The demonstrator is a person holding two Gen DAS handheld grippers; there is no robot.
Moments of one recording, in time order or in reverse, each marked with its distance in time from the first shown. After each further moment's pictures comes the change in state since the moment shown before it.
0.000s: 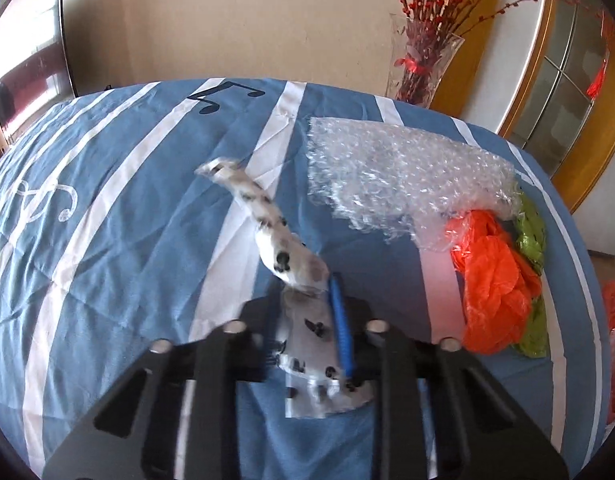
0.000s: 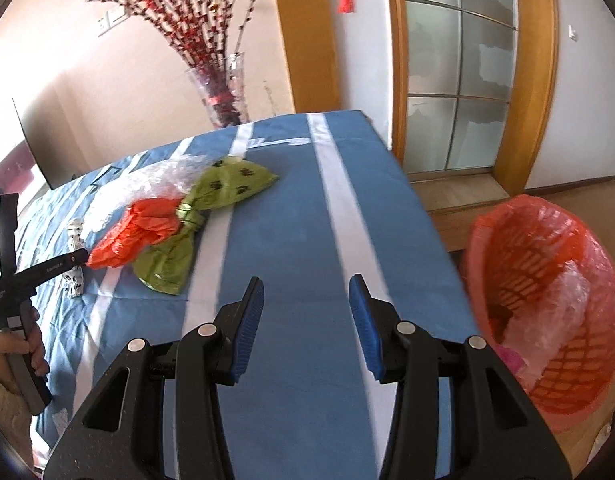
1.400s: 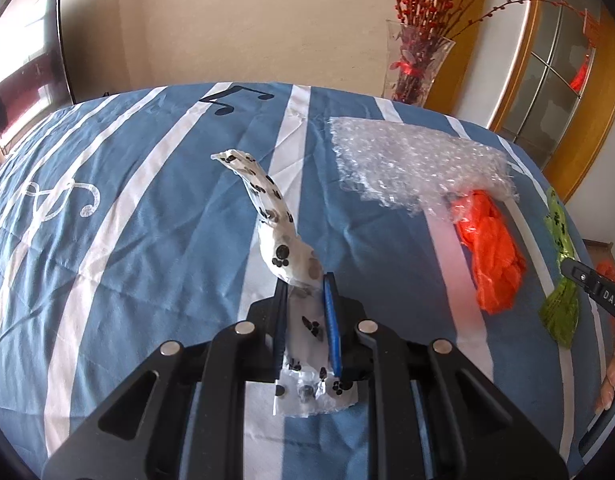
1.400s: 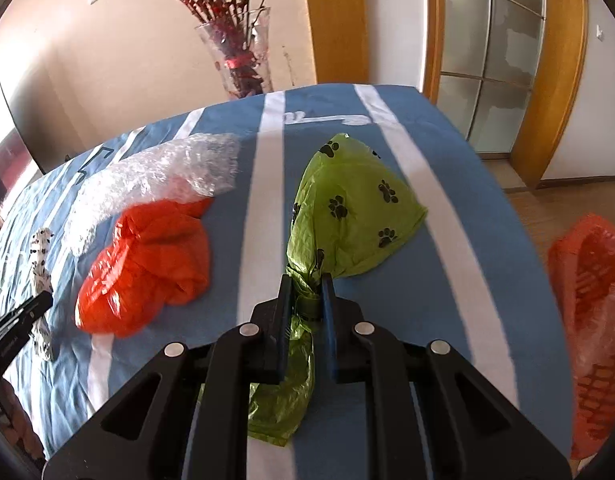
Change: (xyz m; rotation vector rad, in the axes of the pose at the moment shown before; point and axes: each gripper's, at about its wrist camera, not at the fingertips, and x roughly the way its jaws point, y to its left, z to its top) left arm -0.022 0.019 -0.016 0.045 -0.023 -0.017; right arm 0.077 0.053 0.028 -0.016 0.111 -0.014
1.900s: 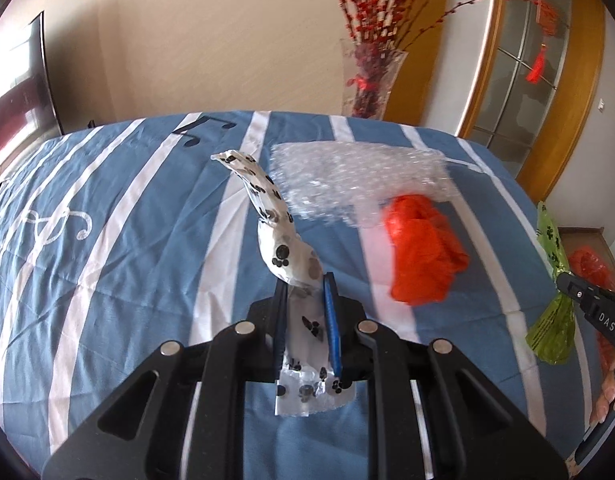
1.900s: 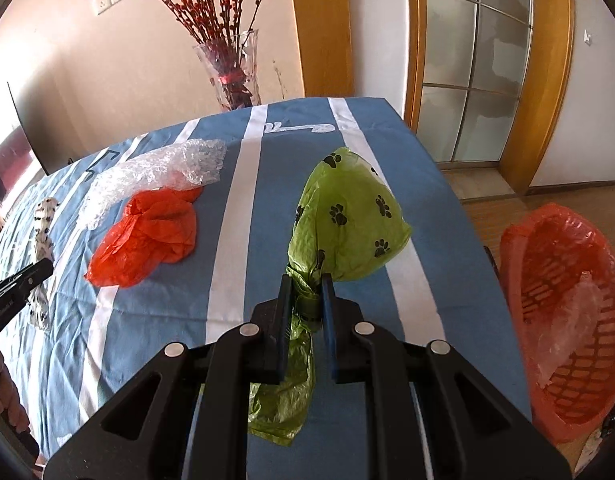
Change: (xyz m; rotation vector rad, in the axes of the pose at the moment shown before) left arm -0.039 -0.043 -0.002 0.071 -0.058 -0.041; right arm -0.047 -0.029 -0.023 -0.010 -0.046 -0.007
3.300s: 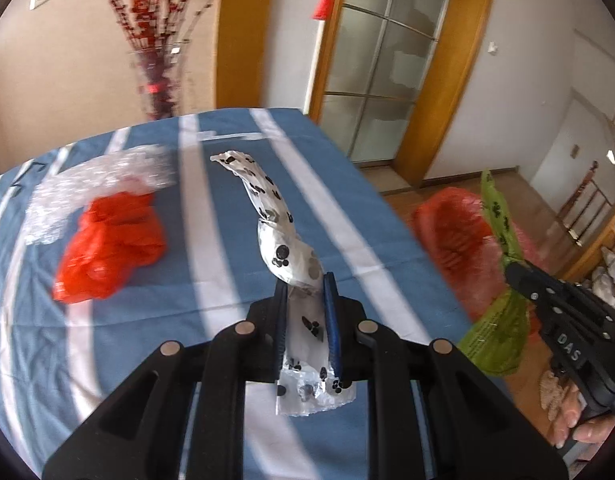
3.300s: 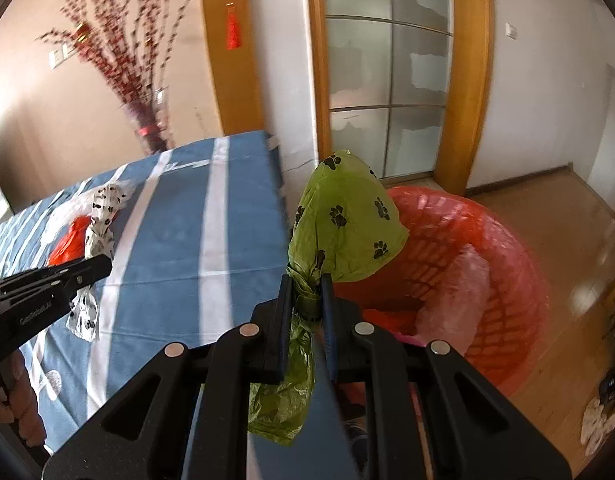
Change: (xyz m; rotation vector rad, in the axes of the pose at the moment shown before) left arm -0.014 -0.220 -0.026 0.222 0.043 -0.353; right arm -0.088 -0.134 -0.048 0.120 -0.142 -0.161
